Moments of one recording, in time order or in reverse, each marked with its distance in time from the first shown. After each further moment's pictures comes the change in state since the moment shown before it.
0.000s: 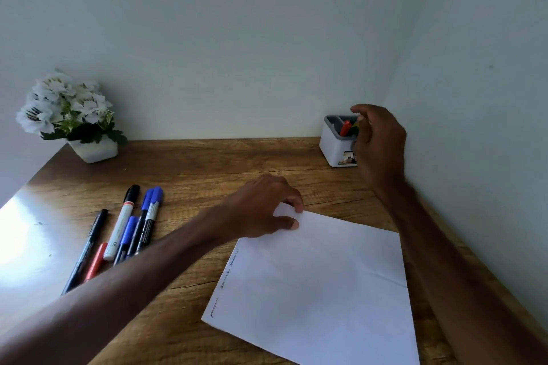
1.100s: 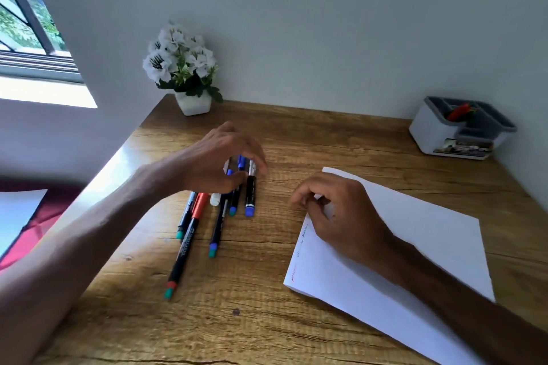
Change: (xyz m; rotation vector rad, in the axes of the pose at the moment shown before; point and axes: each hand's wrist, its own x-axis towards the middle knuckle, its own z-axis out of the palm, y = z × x) left_hand -0.157 -0.120 -0.068 0.076 0.092 -0.165; right_hand -0.136 -0.157 0.043 0.381 -0.762 -0.242
